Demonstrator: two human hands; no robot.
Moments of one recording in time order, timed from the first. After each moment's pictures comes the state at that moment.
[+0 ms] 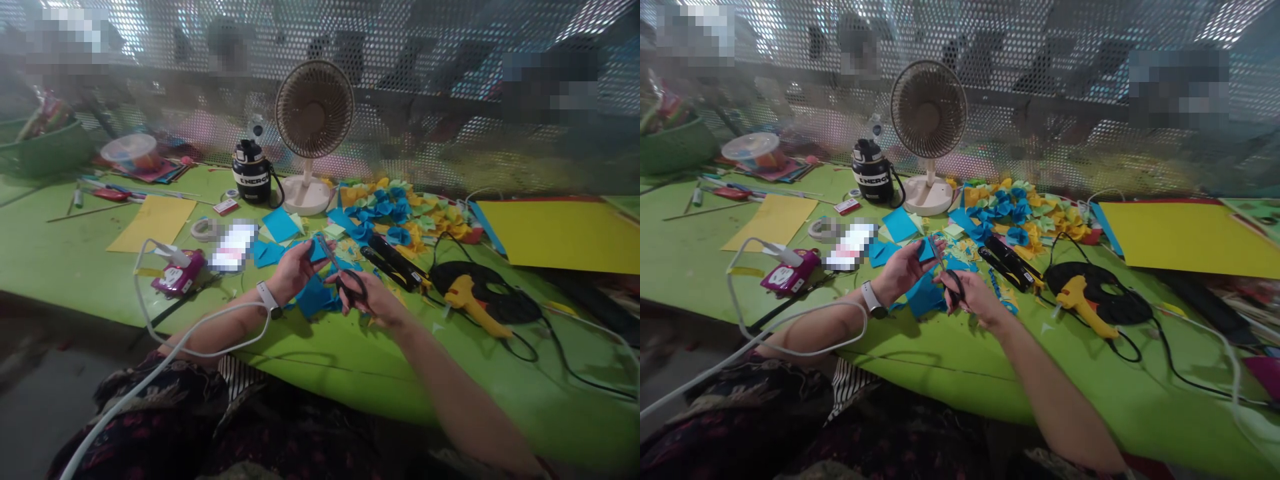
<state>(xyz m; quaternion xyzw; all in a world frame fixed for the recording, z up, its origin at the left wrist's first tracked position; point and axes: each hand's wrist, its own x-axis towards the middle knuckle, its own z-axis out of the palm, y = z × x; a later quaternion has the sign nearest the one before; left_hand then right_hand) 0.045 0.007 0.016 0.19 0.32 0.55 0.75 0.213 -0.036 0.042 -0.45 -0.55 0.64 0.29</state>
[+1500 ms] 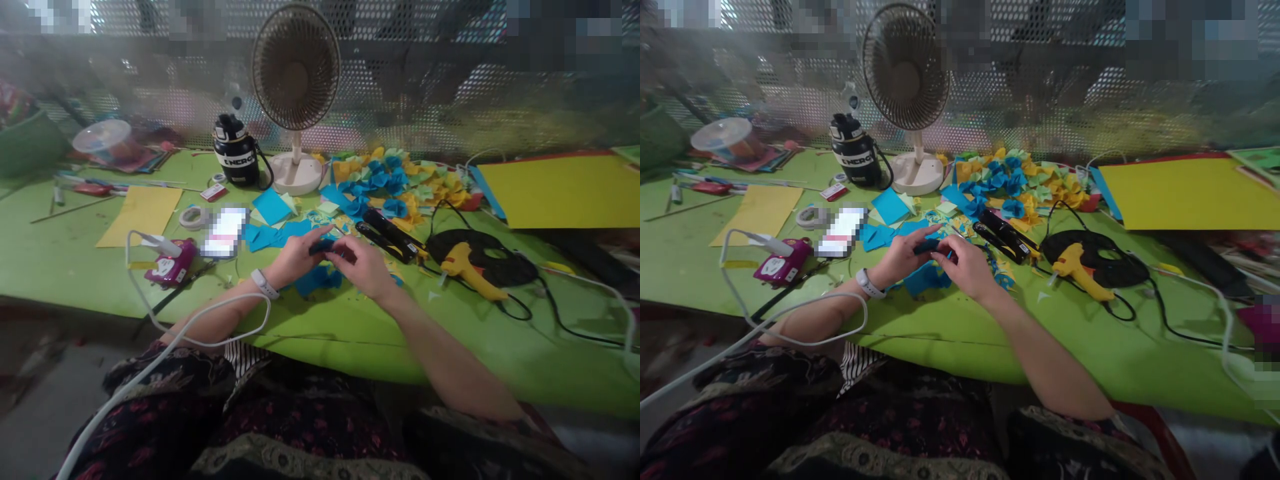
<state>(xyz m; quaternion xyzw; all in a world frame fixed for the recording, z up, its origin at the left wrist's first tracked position) 0.033 -0.006 0.016 0.60 0.41 0.45 0.52 0.214 -0.031 0.023 -0.51 -0.73 0.28 0.37</state>
